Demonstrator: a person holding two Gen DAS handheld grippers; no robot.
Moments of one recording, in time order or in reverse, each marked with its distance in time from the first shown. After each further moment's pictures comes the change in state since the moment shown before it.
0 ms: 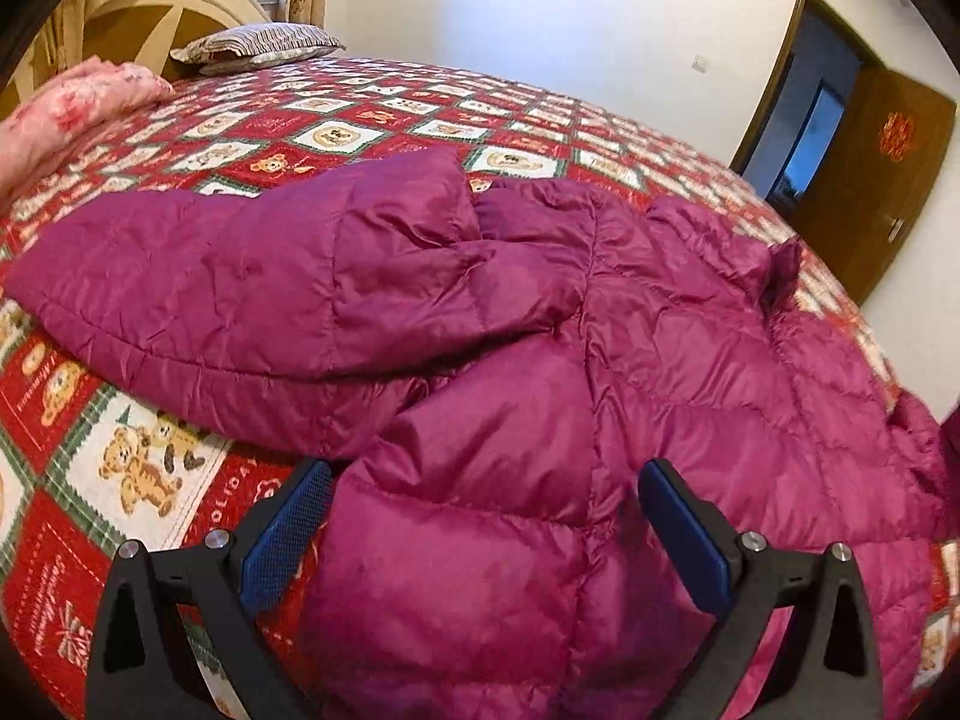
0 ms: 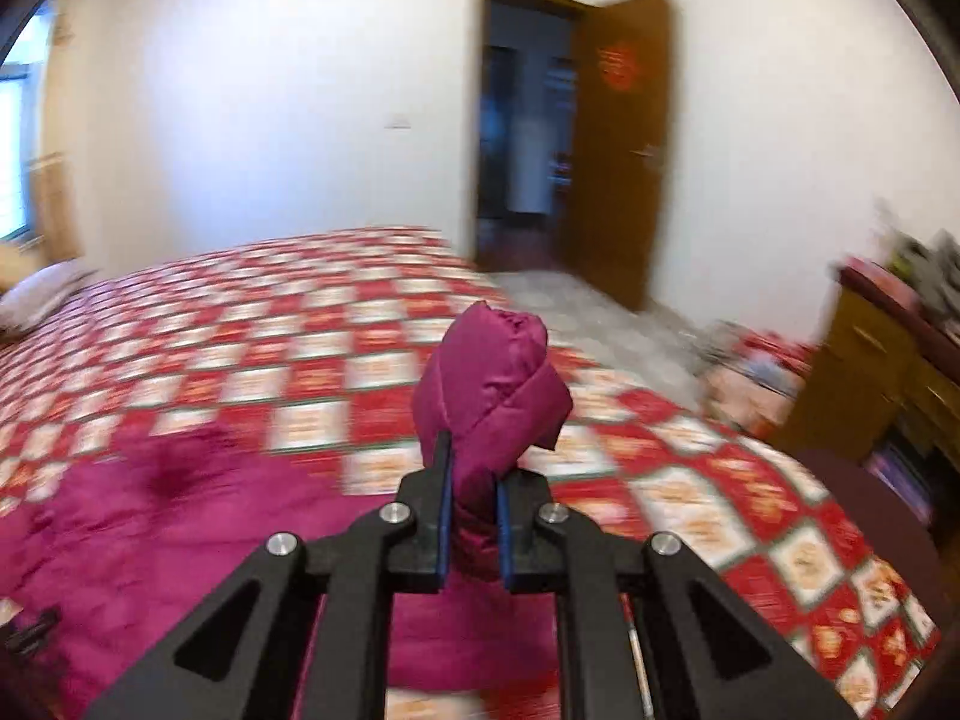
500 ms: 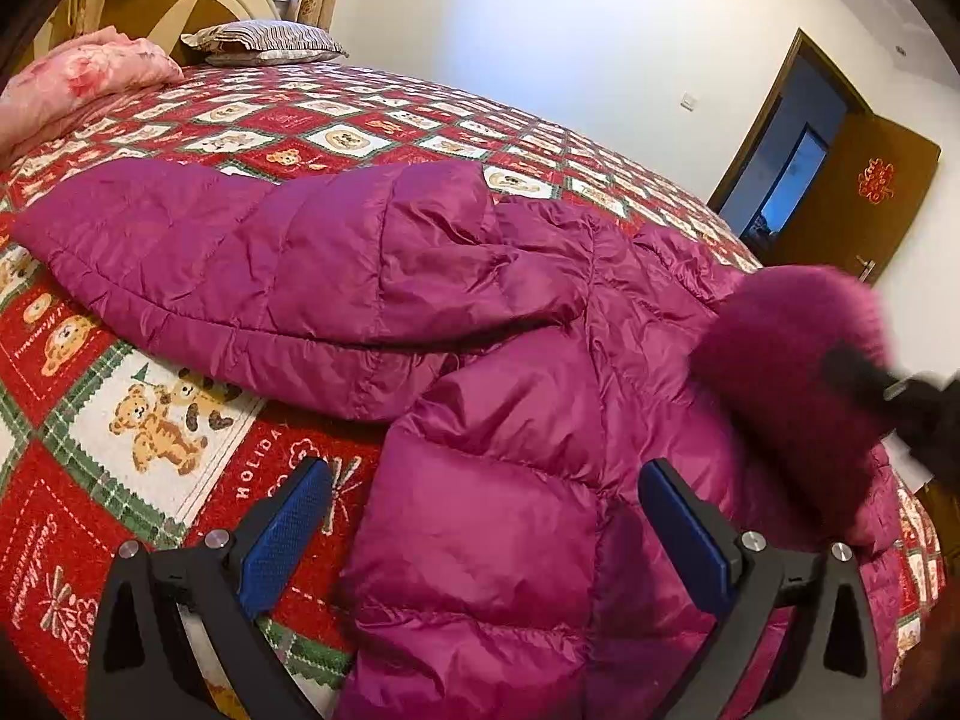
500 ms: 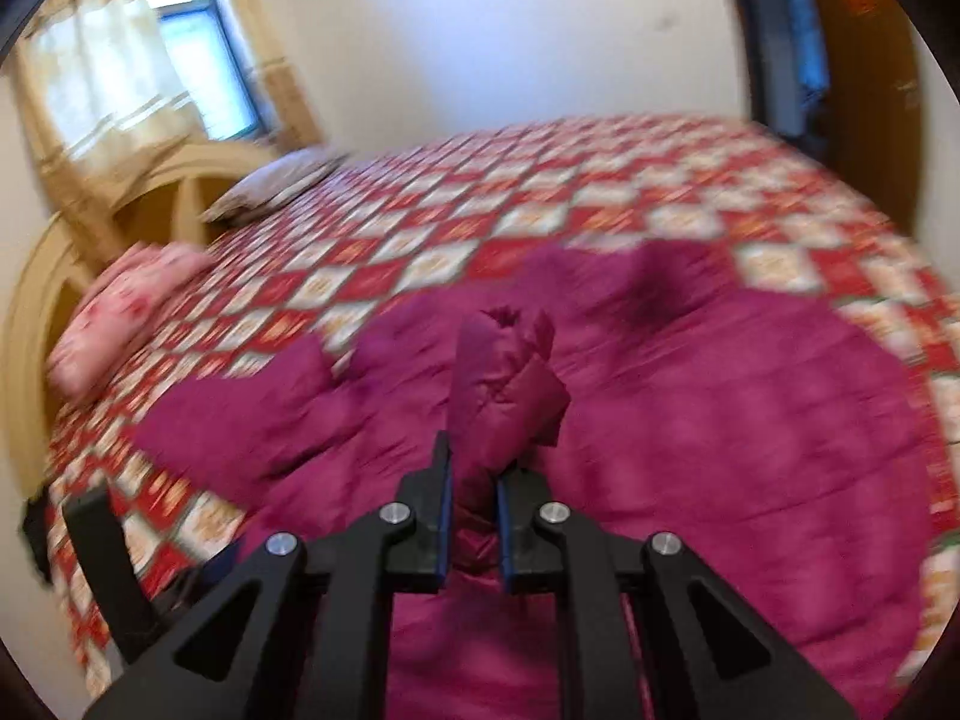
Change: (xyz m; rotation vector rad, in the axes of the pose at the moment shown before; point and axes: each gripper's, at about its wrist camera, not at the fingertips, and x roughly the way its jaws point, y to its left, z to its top) left arm -0.015 0.020 -0.013 -0.063 -0.060 -0.087; right arm 0.036 0.240 -0.109 -0.094 0.254 0.622
